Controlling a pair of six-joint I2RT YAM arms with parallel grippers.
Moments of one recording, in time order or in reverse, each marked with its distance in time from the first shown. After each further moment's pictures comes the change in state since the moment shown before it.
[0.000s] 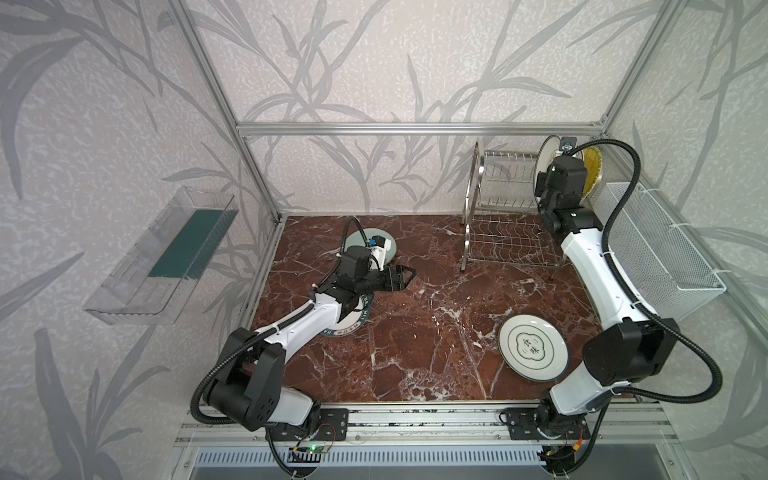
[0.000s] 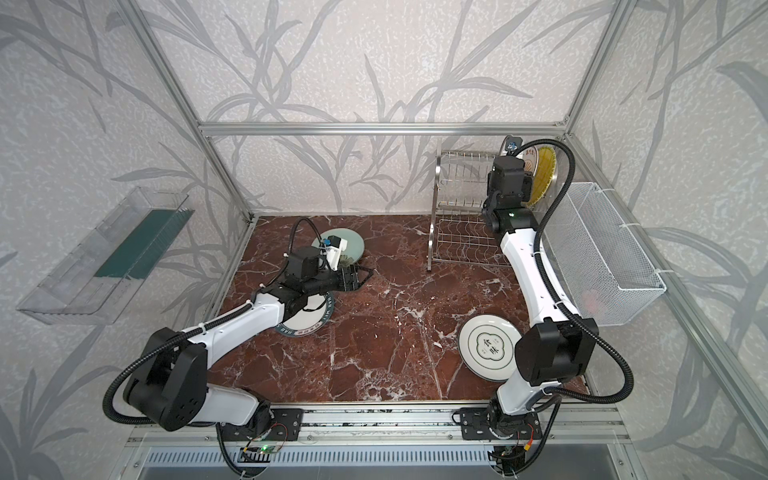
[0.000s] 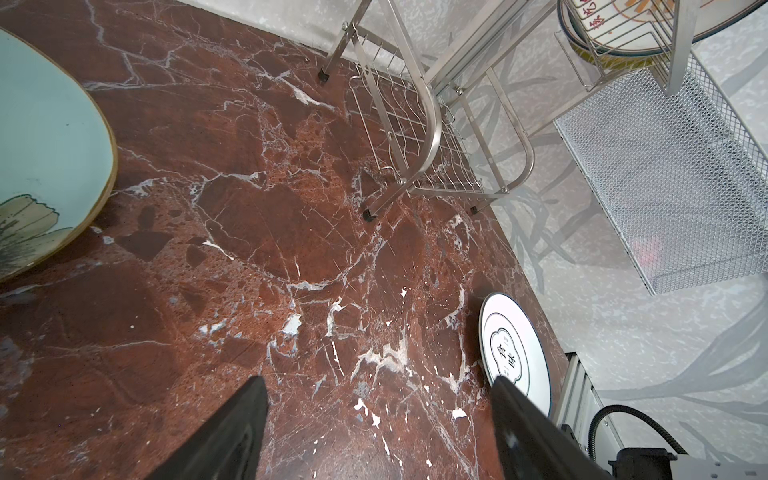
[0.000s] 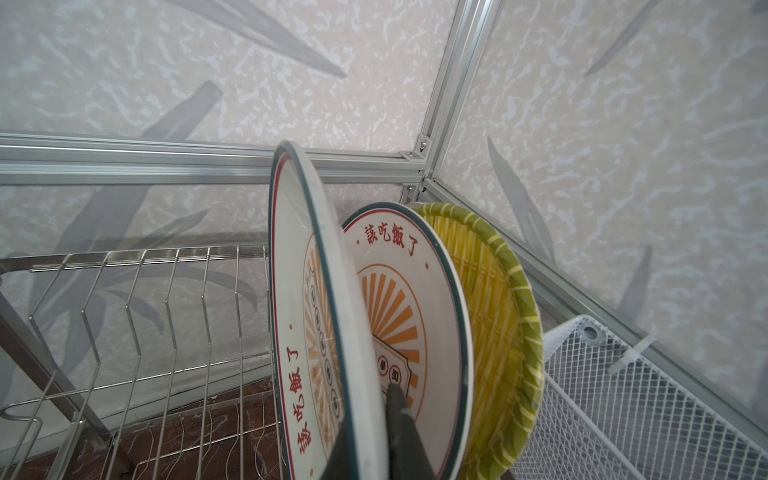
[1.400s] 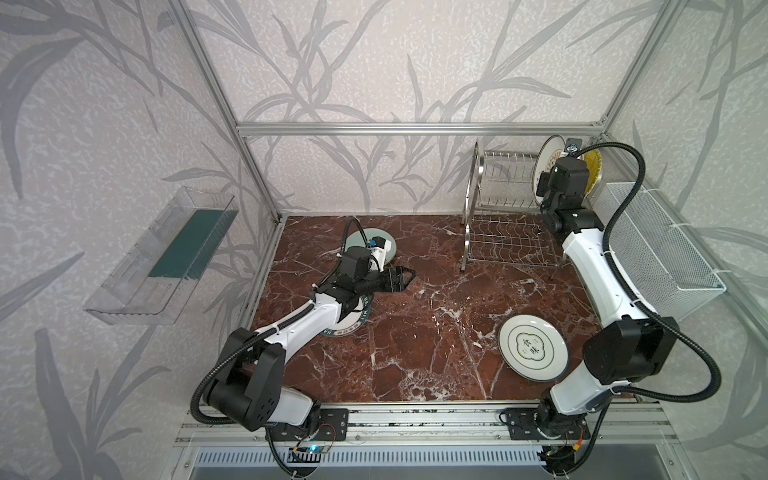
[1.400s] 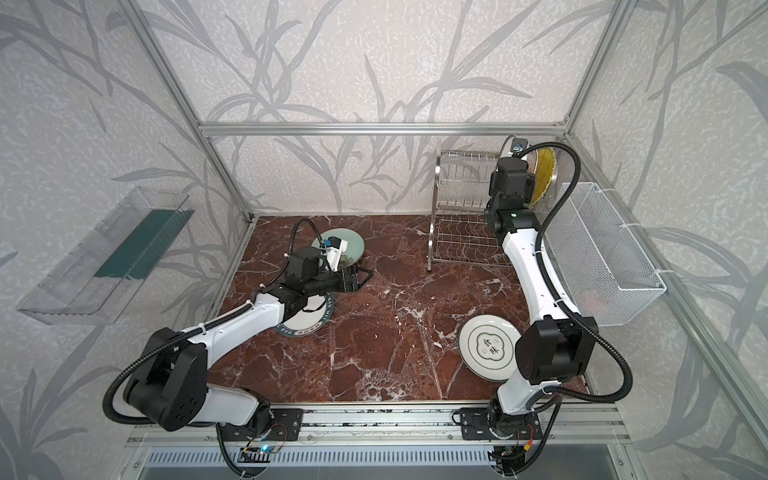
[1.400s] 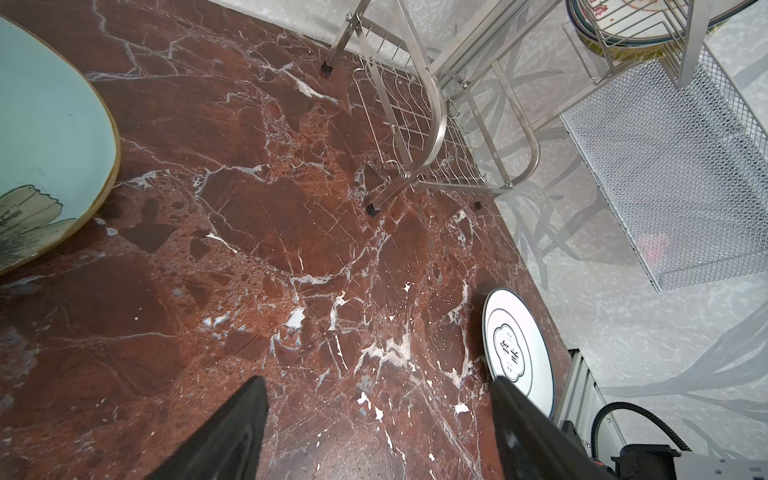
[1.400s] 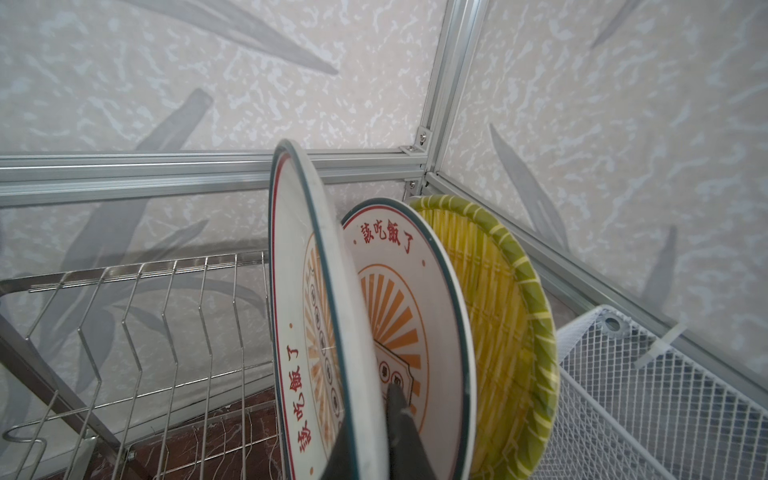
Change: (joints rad) left arm 0.000 0.000 0.000 -0.019 -0.001 0.007; right arm -0.020 0.009 -0.015 0.017 -0.042 0.056
